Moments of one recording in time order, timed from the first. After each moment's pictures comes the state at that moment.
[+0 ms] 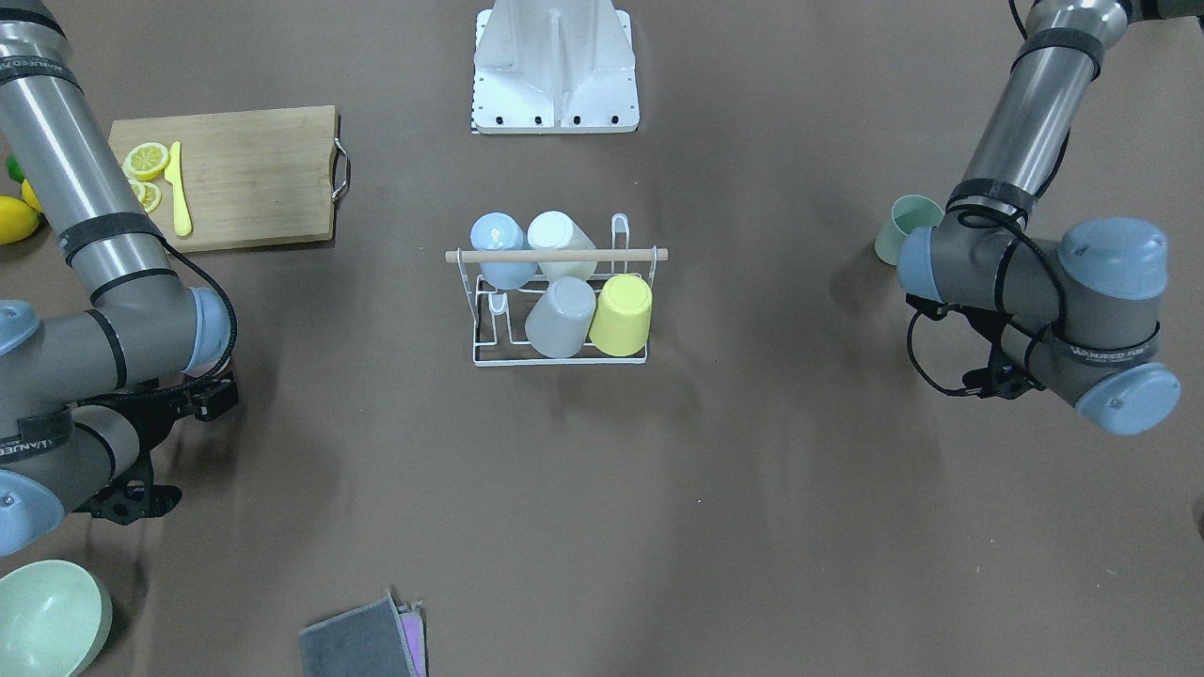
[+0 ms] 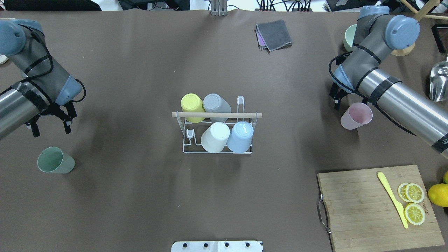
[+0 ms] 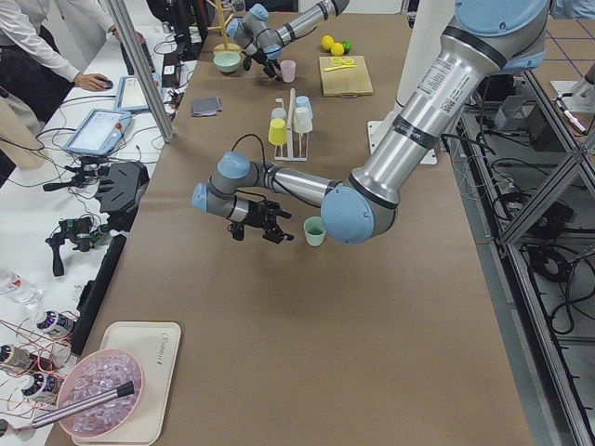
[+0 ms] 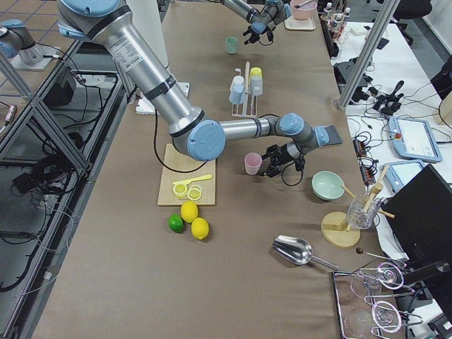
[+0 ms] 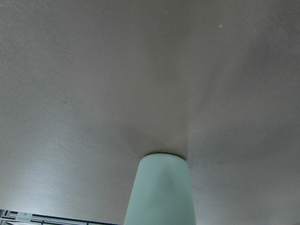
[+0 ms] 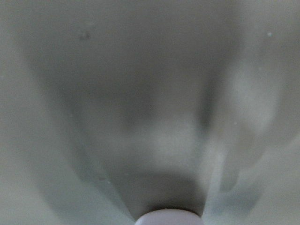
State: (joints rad) left arm -1.00 -2.15 -1.18 -0.51 -2.57 0.18; right arm 1.01 -0.85 0.95 -2.15 2.50 0.04
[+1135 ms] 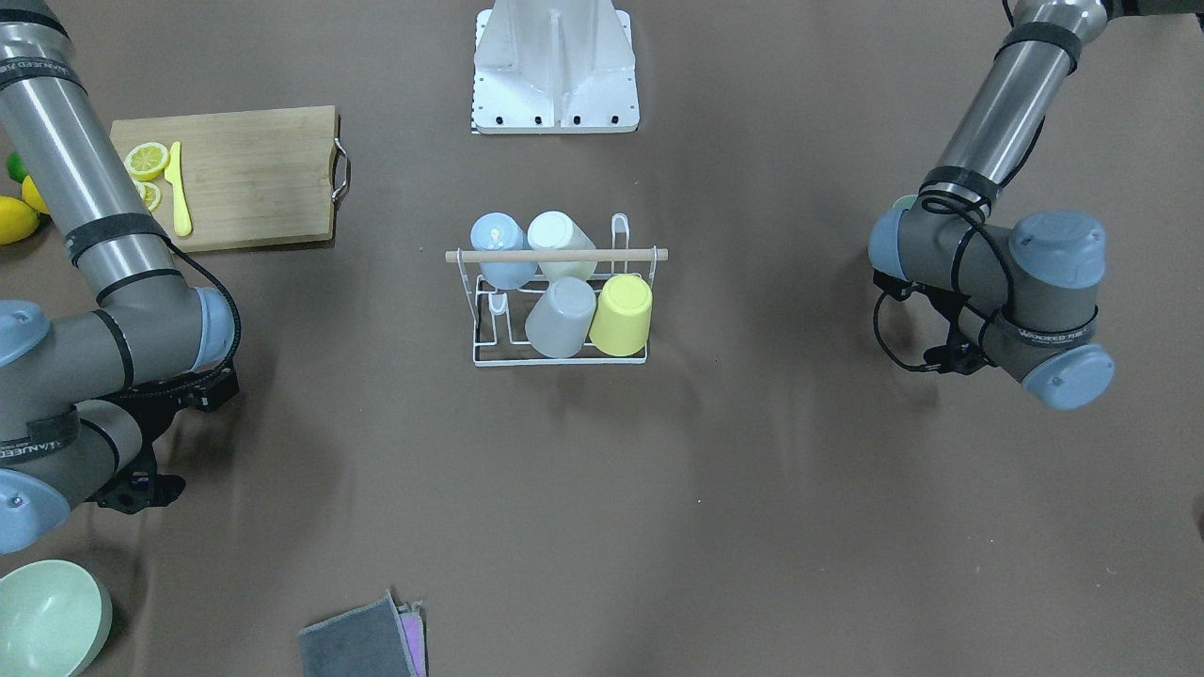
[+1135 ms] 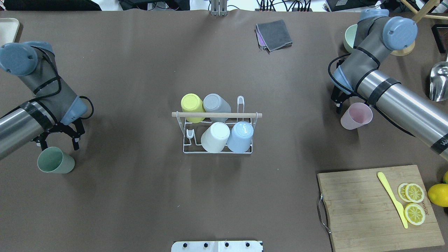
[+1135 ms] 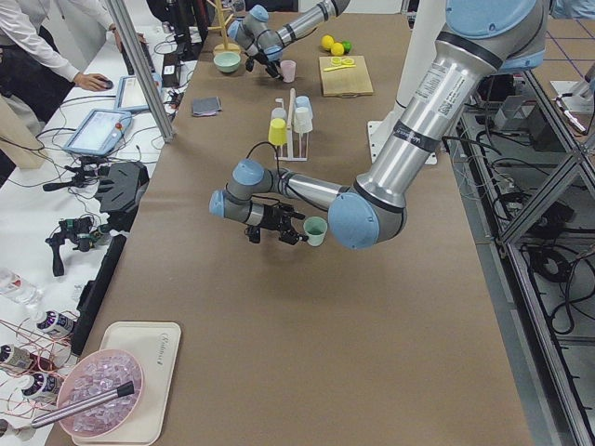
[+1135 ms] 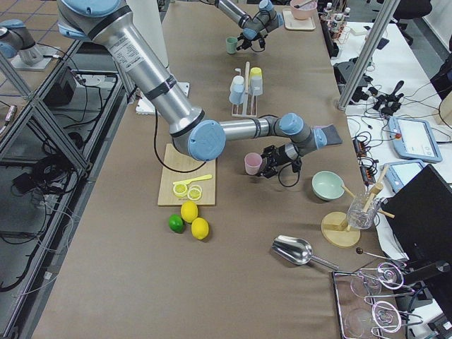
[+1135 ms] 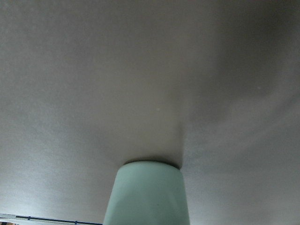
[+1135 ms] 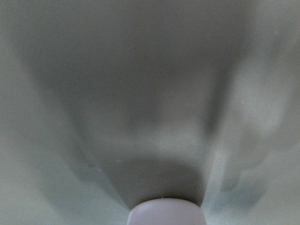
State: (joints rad) left arm -0.92 -2.10 -1.21 -0.50 -2.63 0.18; right arm 1.00 -0.85 0.94 -2.22 2.50 -0.02
